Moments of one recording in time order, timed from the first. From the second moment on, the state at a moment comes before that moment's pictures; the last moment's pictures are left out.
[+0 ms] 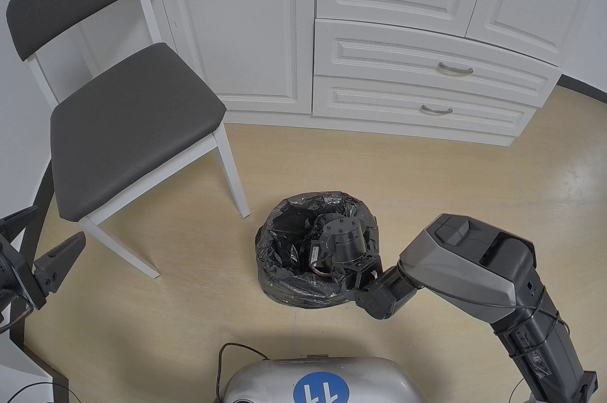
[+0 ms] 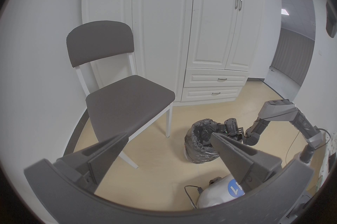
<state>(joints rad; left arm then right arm) -0.23 0.78 -0.50 -0.12 0.00 0.05 0.67 2.66 -1.44 -0.85 -0.45 0.36</state>
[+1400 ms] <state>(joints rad) -0.23 0.78 -0.50 -0.12 0.00 0.05 0.64 2.76 -1.69 -0.87 -0.46 0.50</state>
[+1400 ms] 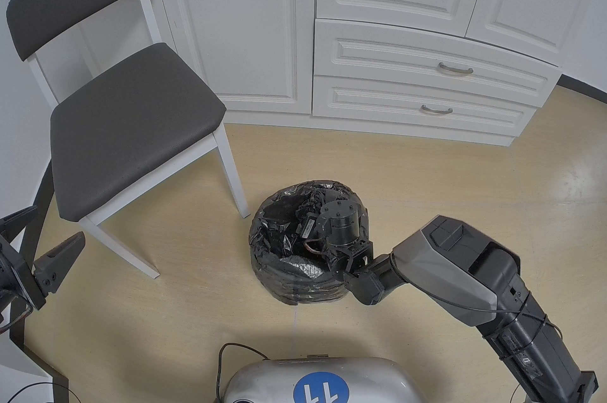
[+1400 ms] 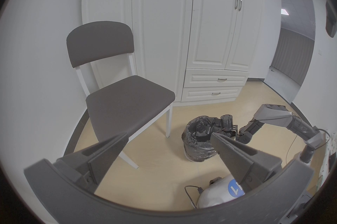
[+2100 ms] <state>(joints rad) -0.23 0.78 -0.50 -0.12 0.00 0.05 0.72 2.71 -1.49 -0.87 -0.44 0.50</state>
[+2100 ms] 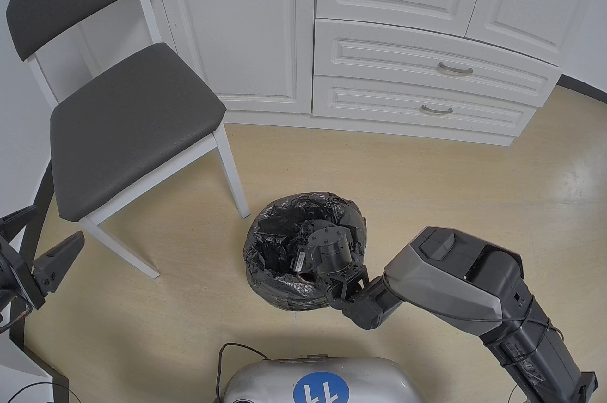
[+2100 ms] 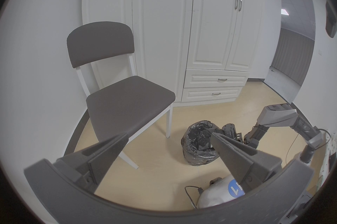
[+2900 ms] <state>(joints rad) -0.23 0.78 -0.50 -0.12 0.00 0.05 0.75 2.74 -1.49 -0.97 -0.41 0.50</state>
